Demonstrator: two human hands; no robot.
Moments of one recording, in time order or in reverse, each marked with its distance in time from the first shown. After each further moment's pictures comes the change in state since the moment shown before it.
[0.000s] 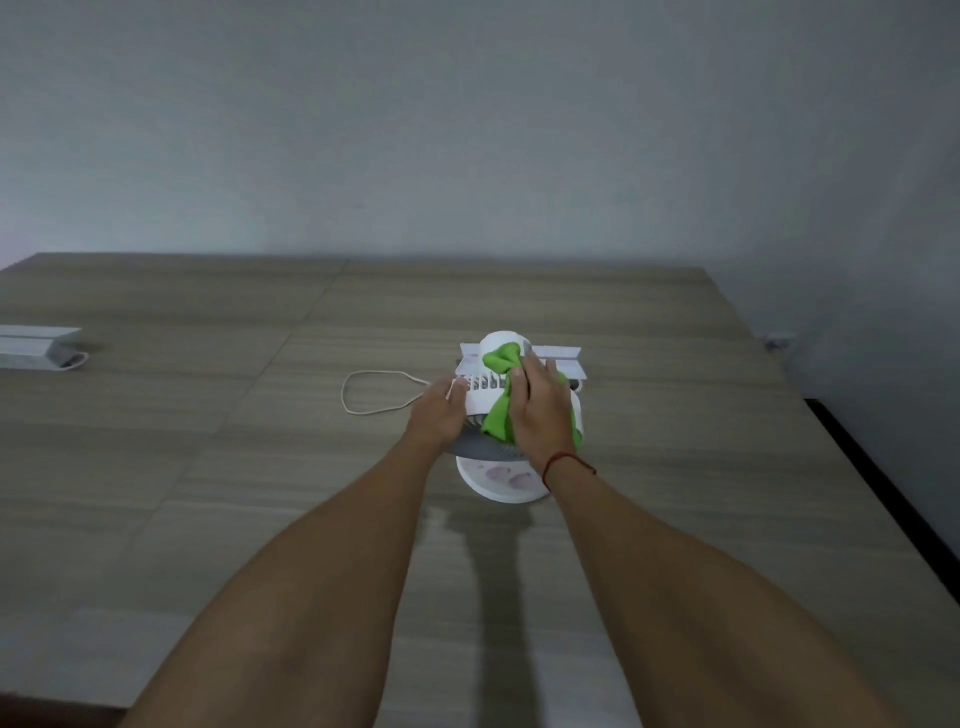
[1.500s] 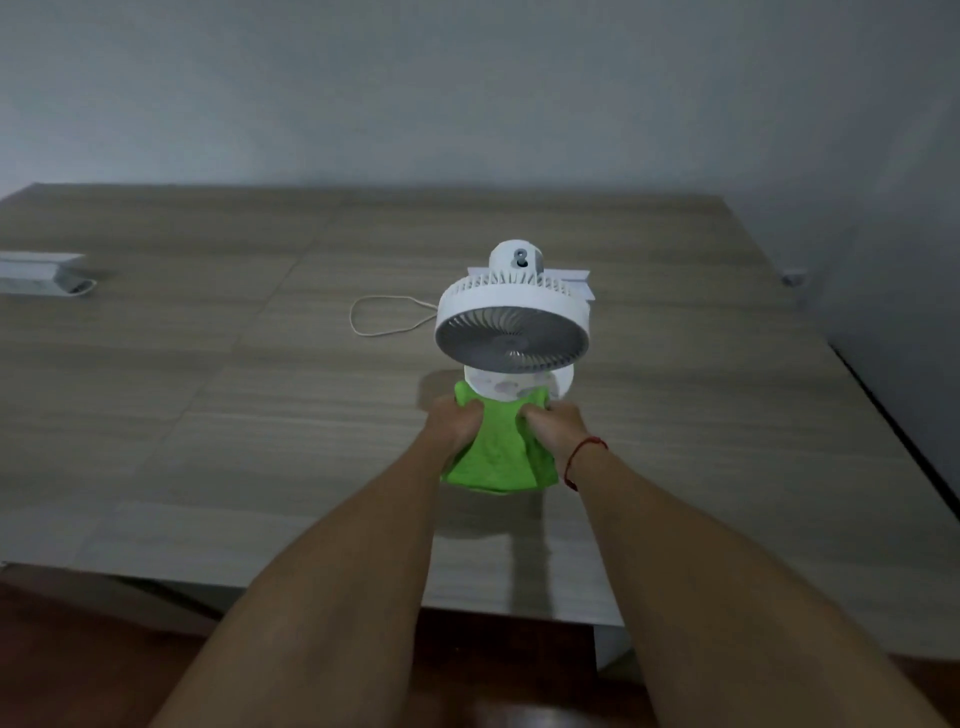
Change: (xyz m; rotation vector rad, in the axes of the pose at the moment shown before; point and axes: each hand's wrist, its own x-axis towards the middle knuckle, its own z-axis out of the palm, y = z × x) left_hand -0.100 -0.048 0.033 -0.237 -0.120 -0.433; right_hand -0.104 0.054 0.009 0.322 -0.207 0.709
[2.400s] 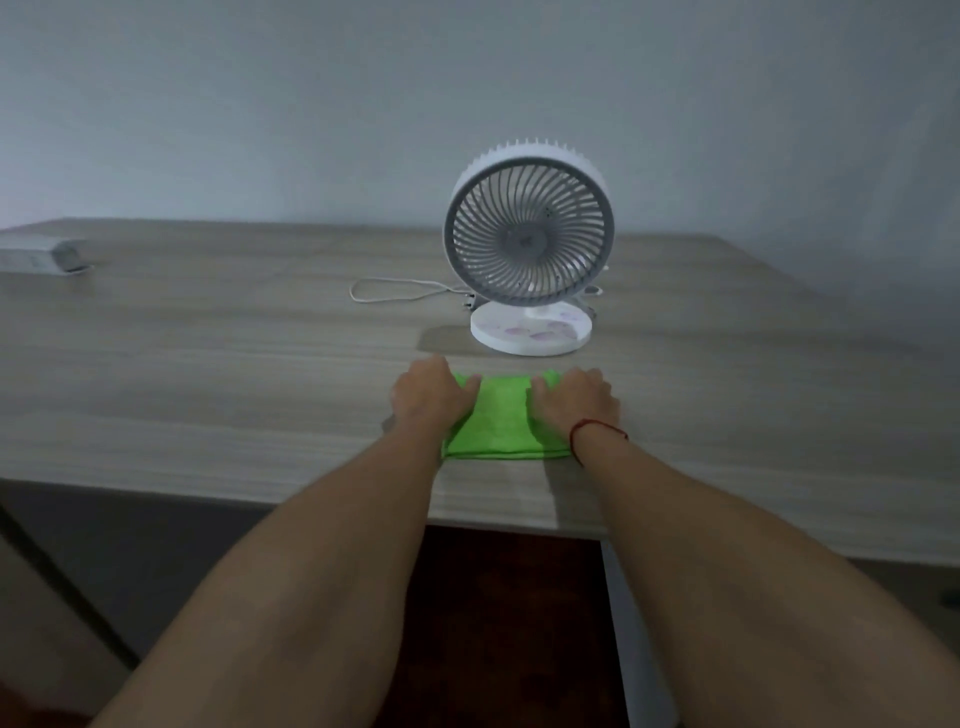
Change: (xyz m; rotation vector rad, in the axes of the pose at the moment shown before) left_hand 0.049 -0.153 0.029 0.670 0.449 0.392; right_hand 0.039 0.147 0.037 -0.721 0.365 -0.456
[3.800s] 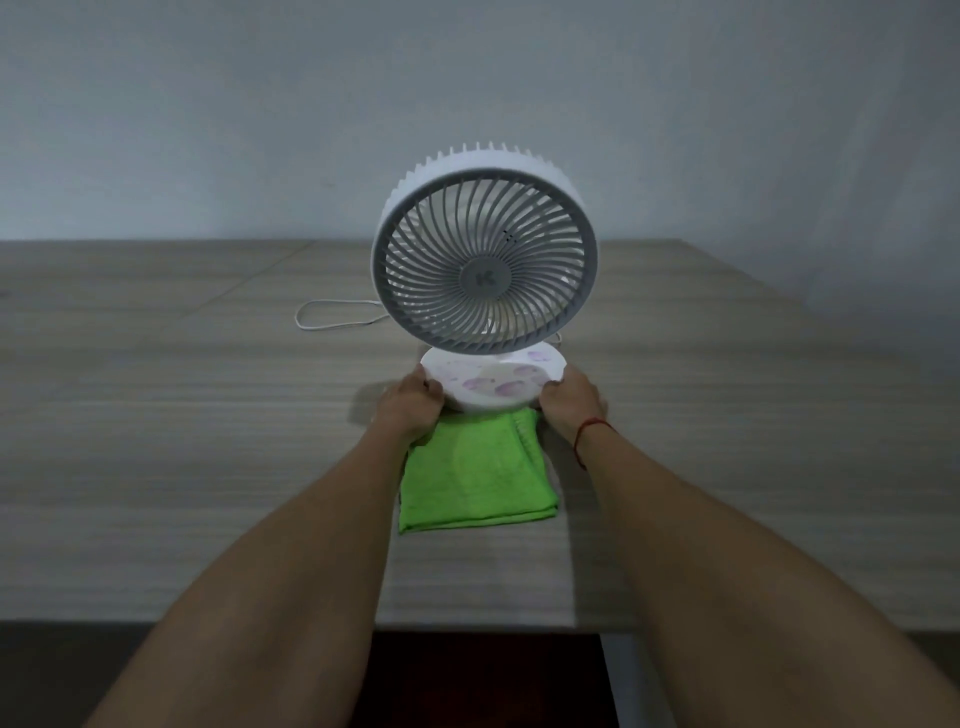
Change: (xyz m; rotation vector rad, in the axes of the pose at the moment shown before) left_hand 0.092 0.013 0.043 -0.185 -0.202 0.155; right_hand 0.096 0.022 0.013 0.263 0.000 0.122
